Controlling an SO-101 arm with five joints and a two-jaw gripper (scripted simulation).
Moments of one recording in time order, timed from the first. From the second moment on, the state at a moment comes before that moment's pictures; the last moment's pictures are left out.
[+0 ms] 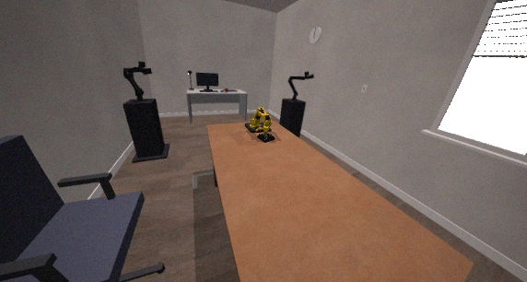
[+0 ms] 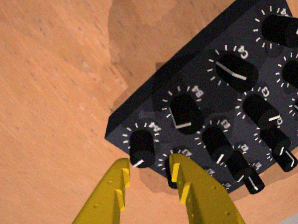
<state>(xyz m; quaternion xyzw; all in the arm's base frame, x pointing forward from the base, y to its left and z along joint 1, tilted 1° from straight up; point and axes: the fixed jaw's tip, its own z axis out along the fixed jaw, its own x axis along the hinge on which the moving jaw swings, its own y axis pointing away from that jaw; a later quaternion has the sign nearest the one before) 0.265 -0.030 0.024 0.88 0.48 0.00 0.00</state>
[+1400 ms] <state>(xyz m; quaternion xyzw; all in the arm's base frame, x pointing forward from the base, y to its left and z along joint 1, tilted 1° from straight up) 0.269 -0.031 0.037 0.88 0.48 0.01 0.01</state>
